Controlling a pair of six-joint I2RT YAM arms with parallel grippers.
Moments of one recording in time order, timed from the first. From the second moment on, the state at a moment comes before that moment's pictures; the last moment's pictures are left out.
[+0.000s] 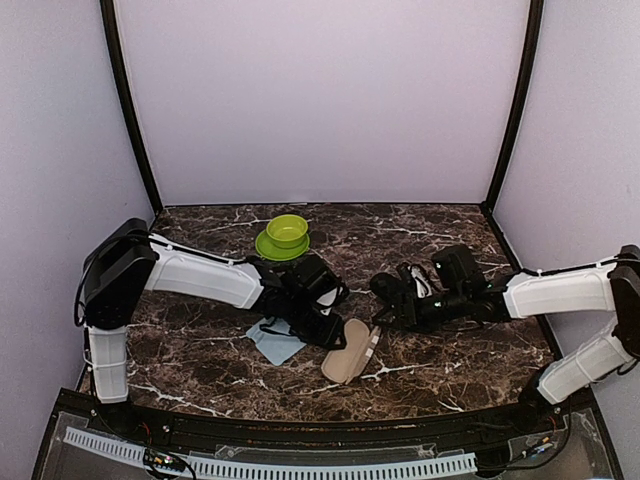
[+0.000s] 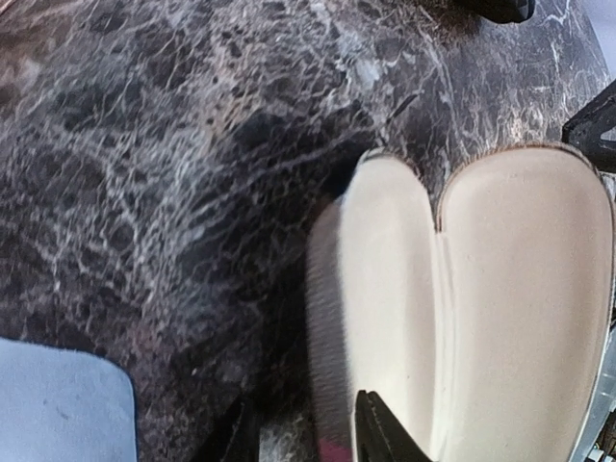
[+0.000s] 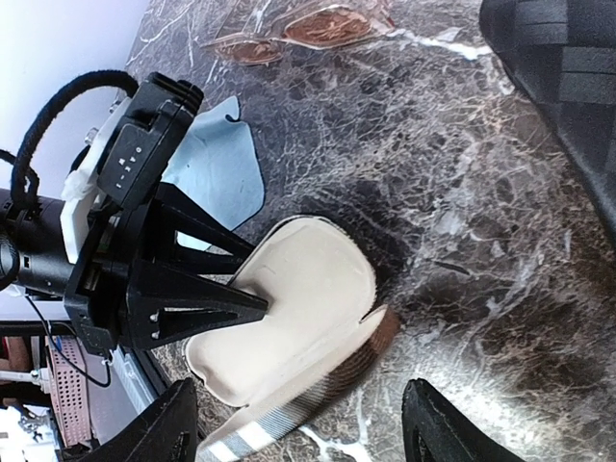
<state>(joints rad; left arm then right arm) -1.00 2.01 1.29 -0.34 0.22 -0.55 0.69 1.38 0.61 -0.01 -0.47 0.63</state>
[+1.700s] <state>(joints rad) -1.22 1.88 1.11 -0.22 0.39 -0.45 1.00 1.35 0.69 -0.24 -0.09 0.79</state>
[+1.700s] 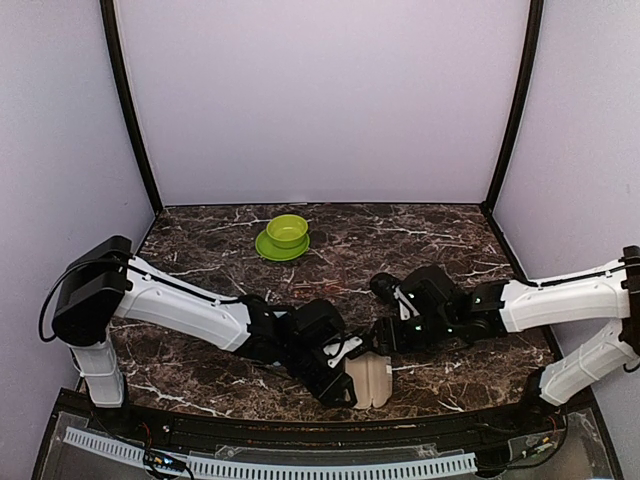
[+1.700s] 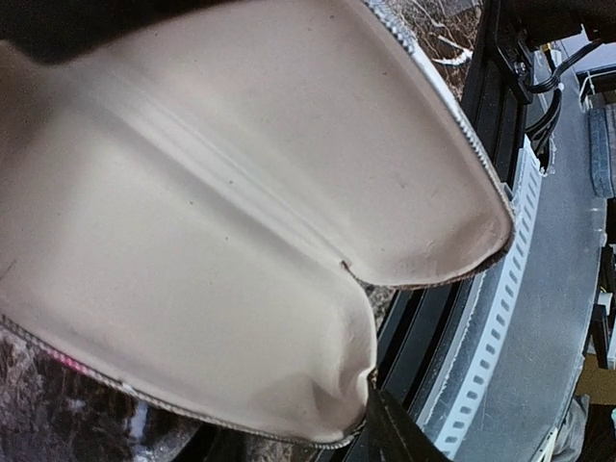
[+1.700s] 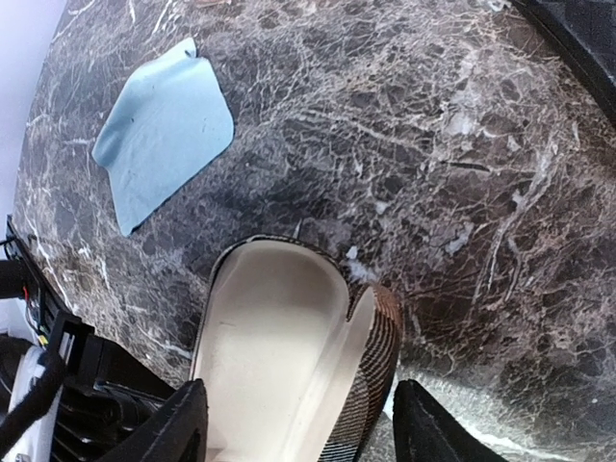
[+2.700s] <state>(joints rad) -1.19 1.60 0.97 -0.19 0.08 -0.47 1.13 1.56 1.02 -0.56 0.18 0.68</state>
